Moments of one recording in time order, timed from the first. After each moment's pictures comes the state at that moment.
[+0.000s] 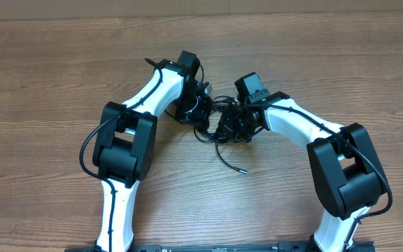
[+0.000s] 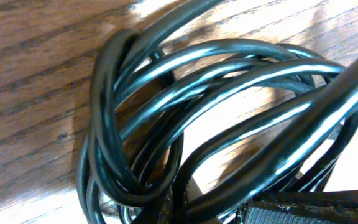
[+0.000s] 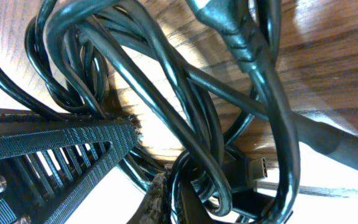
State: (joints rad) left arm -0.37 2.29 1.71 -1.00 0.48 -0.20; right arm 0.42 1.96 1.20 -0.51 -0.47 0.93
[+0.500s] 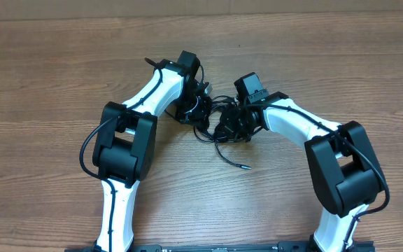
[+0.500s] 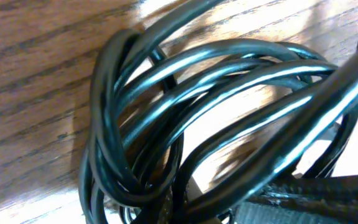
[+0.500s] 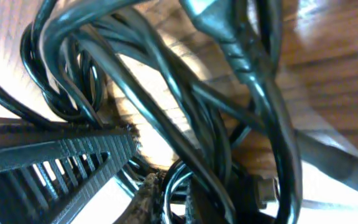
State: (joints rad) left arm -0.37 2.29 1.71 -1.00 0.48 -0.20; right arm 0.42 1.98 1.20 -0.48 -0.46 0.92
